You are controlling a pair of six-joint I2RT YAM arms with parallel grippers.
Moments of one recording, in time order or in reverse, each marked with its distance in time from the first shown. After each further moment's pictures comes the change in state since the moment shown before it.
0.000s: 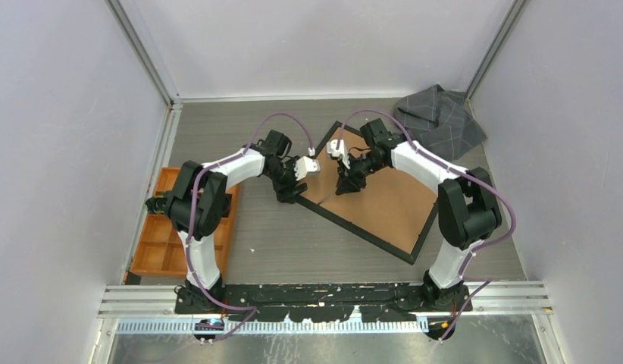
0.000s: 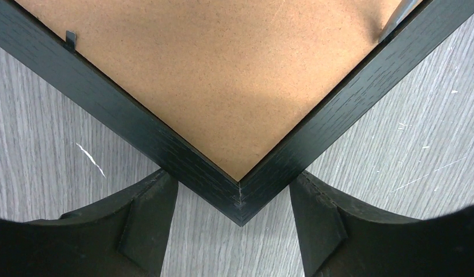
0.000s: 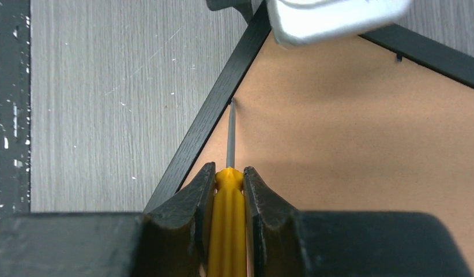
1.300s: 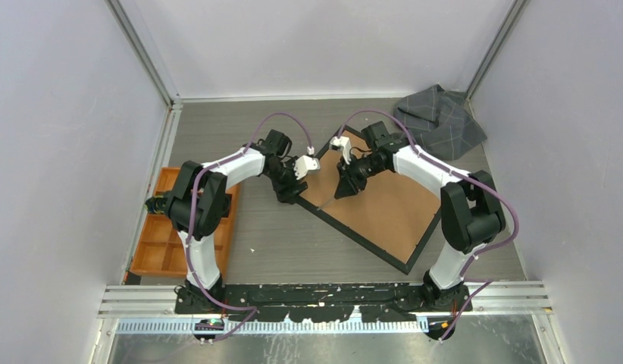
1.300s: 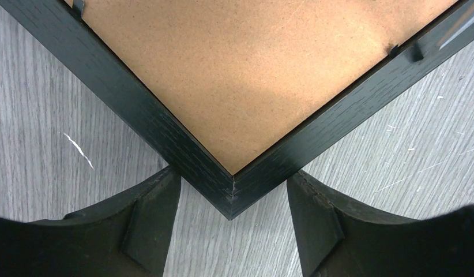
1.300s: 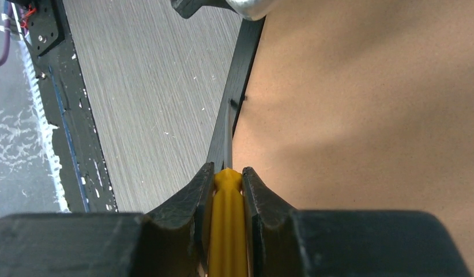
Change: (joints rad) left arm -0.001 0.000 0.012 -0.031 -0.010 -0.062; right arm 0.010 -0.057 -0.069 0.103 0.062 0.458
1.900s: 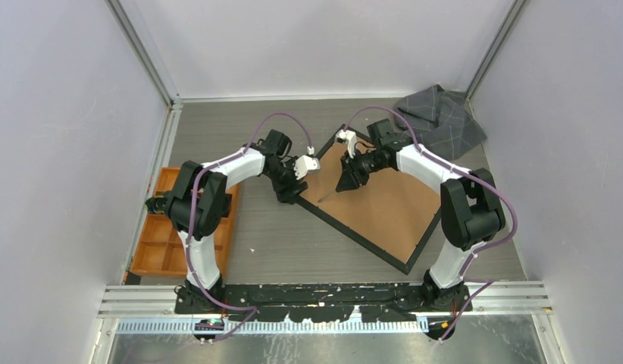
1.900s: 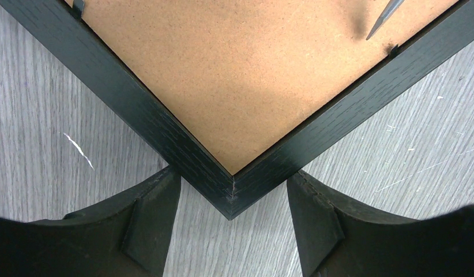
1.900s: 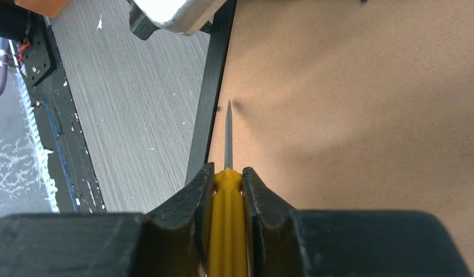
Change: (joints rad) left arm 0.000 0.000 0.000 0.000 0.000 -0.002; right arm -0.046 0.014 -0.008 0.089 -0.010 0.080
